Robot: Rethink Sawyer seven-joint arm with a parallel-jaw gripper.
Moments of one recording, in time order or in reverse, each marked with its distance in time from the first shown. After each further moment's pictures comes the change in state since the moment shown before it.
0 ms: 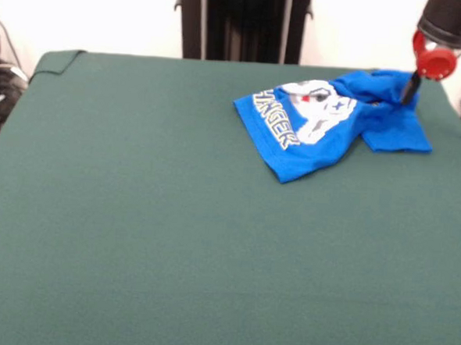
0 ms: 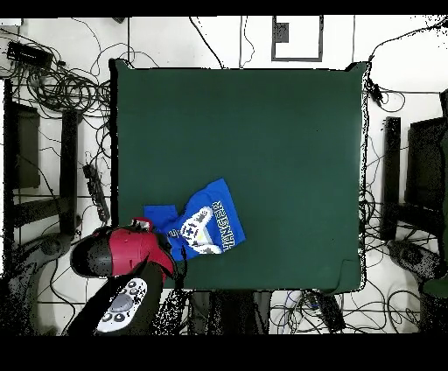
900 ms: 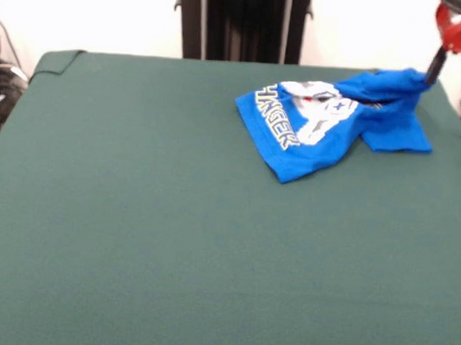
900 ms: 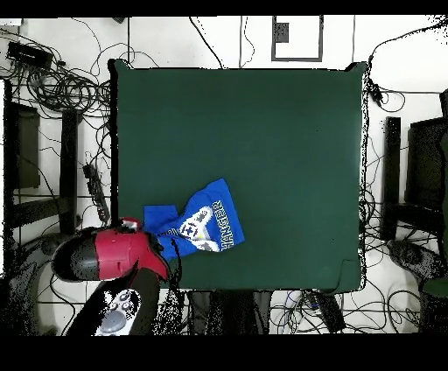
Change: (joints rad) arm -0.002 -0.120 0.028 0.005 -0.028 0.105 0.000
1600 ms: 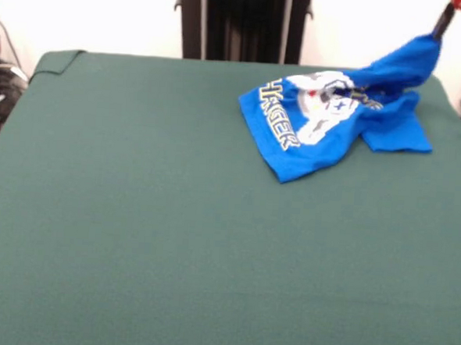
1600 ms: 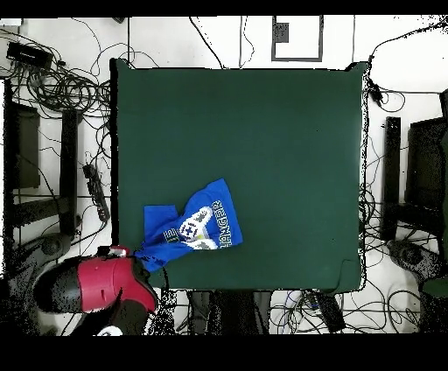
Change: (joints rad) arm 0.053 -0.117 0.003 0.110 -0.033 0.099 0.000
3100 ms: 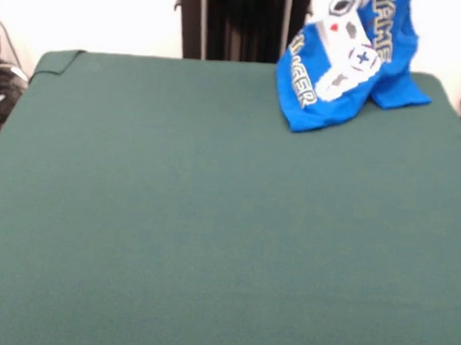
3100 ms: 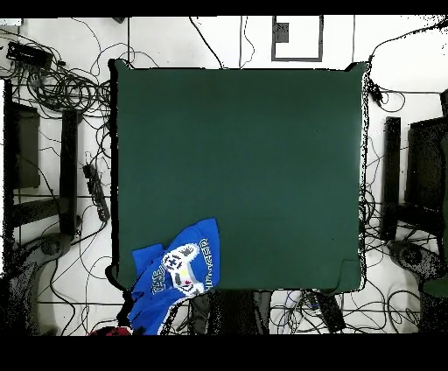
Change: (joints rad) arm 0.101 -0.602 -0.087 0.240 -0.365 0.251 0.000
